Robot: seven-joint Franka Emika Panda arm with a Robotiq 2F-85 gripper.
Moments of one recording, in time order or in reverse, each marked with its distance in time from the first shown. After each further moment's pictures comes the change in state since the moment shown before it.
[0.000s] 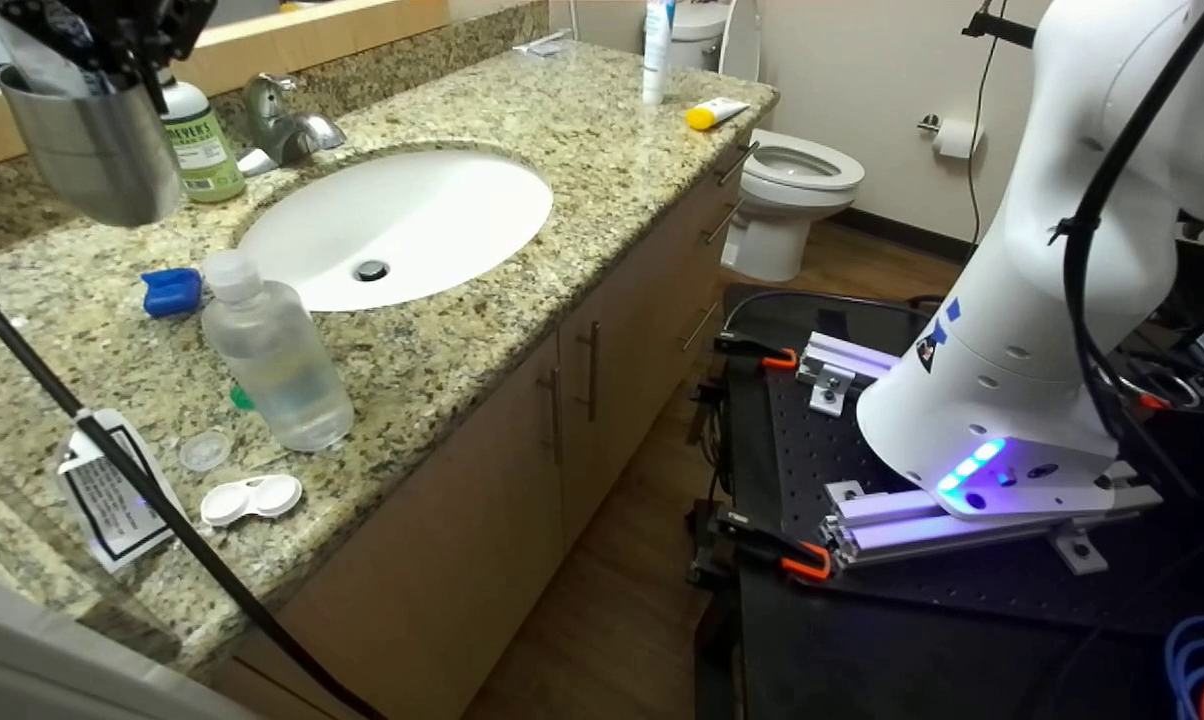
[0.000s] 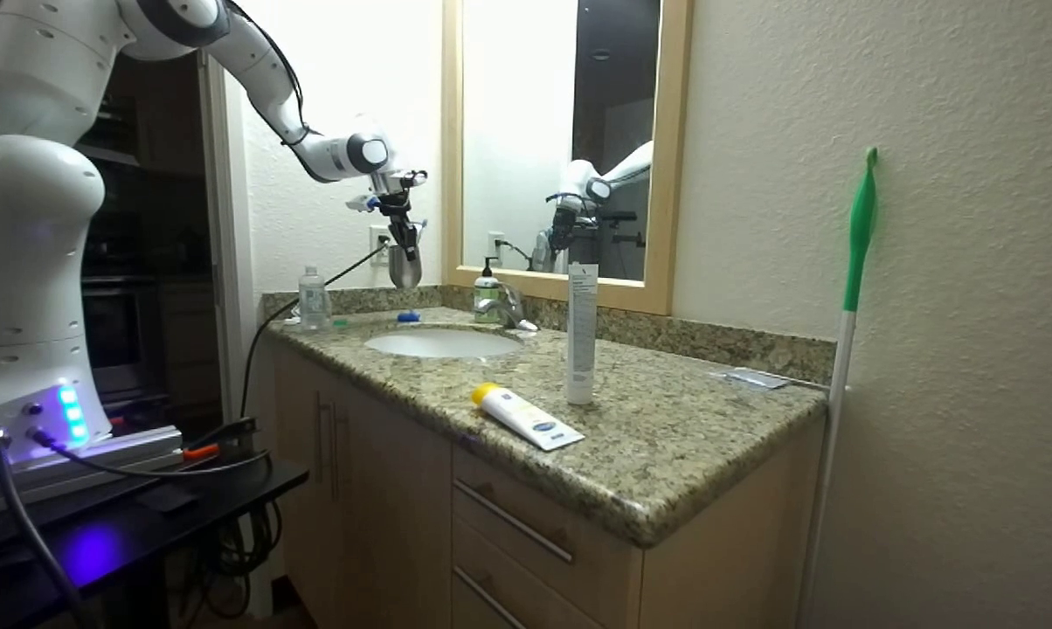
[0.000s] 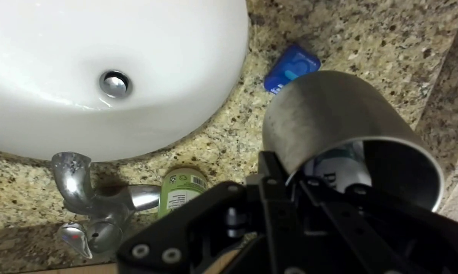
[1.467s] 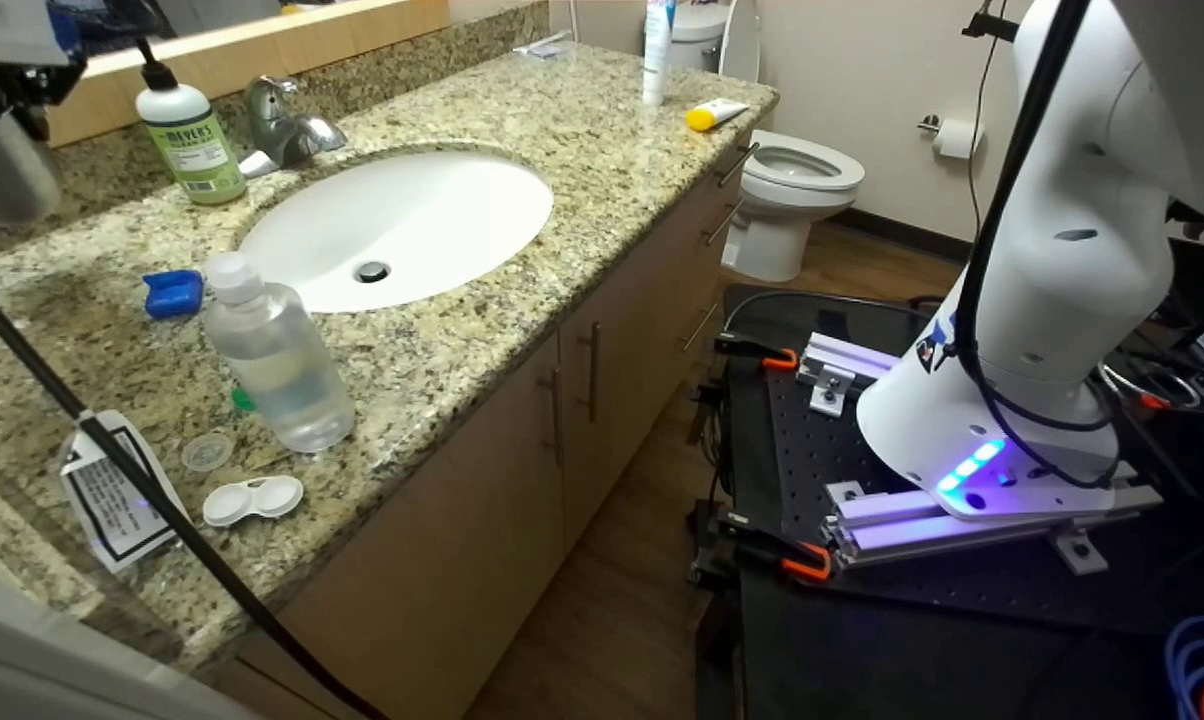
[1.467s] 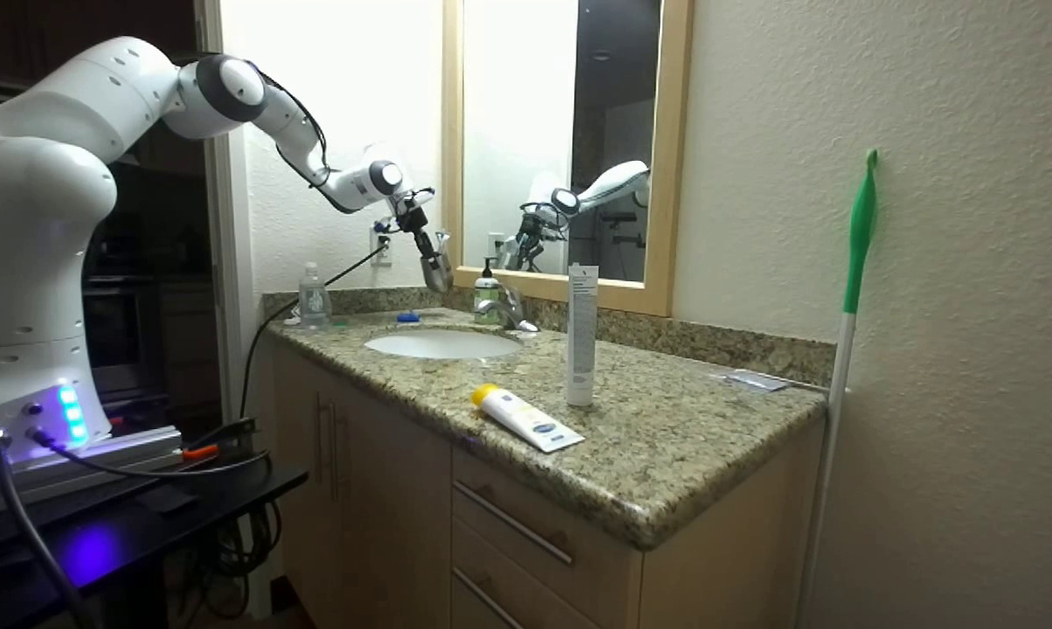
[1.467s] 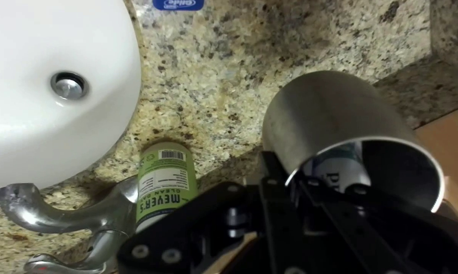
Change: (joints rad) arm 0.162 0.404 -0.177 0.519 -0.079 -0.073 0.635
